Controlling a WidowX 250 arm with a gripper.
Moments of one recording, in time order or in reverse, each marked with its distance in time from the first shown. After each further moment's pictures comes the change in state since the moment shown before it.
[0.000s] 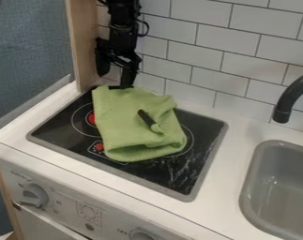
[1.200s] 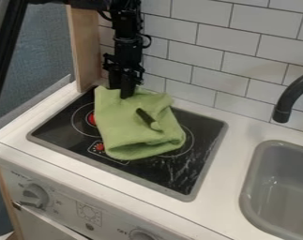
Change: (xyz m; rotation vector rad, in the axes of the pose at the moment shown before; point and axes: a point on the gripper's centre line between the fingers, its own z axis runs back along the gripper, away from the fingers) arm 0.003 -0.007 -0.023 -0.126 0.054 -0.075
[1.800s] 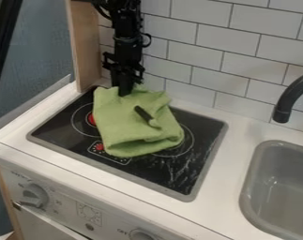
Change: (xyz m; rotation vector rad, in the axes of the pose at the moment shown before) arm -0.002 -0.001 0.003 0.014 -0.031 0.026
